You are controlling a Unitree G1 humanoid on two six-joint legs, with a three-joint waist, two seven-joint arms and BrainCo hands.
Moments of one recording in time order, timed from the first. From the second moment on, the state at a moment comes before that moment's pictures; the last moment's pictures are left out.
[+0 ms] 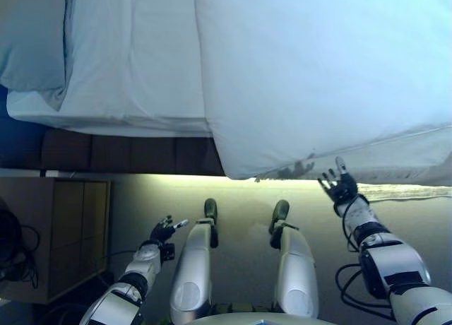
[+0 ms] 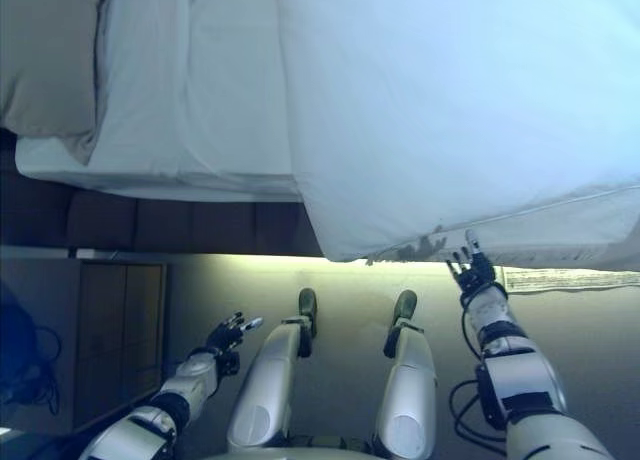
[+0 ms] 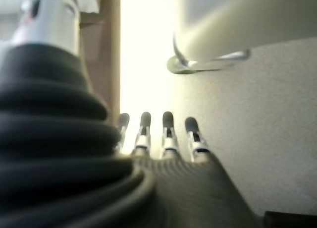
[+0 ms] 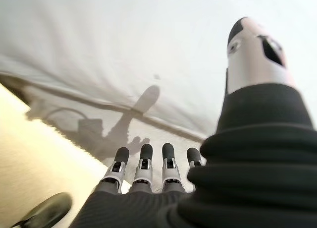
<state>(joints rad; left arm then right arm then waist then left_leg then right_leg) -0.32 0.28 -0.37 1.11 -0.56 -0.14 0.04 -0.70 -0.50 0.05 1.25 1.32 0.00 0.10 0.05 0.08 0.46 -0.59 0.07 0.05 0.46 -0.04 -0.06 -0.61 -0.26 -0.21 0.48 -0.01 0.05</state>
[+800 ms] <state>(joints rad) -0.28 0.29 -0.39 0.96 -0.72 -0.19 0.07 -0.99 -0.68 0.05 1.26 1.25 0.06 0.04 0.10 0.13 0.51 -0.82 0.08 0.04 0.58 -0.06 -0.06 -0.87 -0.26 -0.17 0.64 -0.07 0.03</state>
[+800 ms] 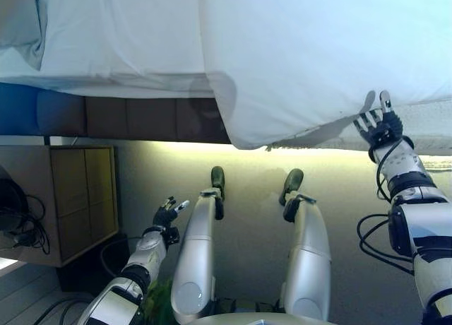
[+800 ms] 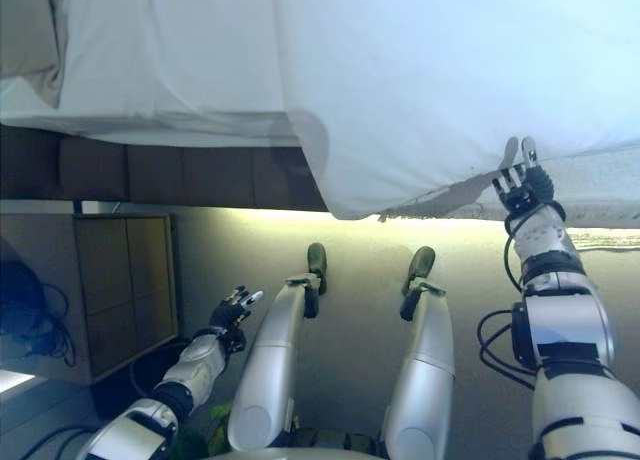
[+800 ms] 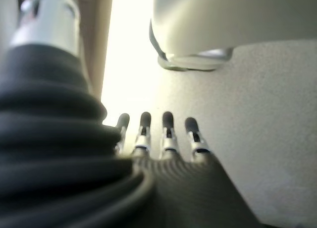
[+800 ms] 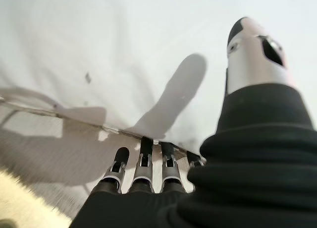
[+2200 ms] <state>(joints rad) -0.24 0.35 -0.34 0.77 -0.74 -0.26 0.05 -1.04 -0.72 0.14 1.18 1.03 0.17 0.18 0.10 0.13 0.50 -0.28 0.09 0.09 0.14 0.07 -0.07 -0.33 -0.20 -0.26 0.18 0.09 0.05</state>
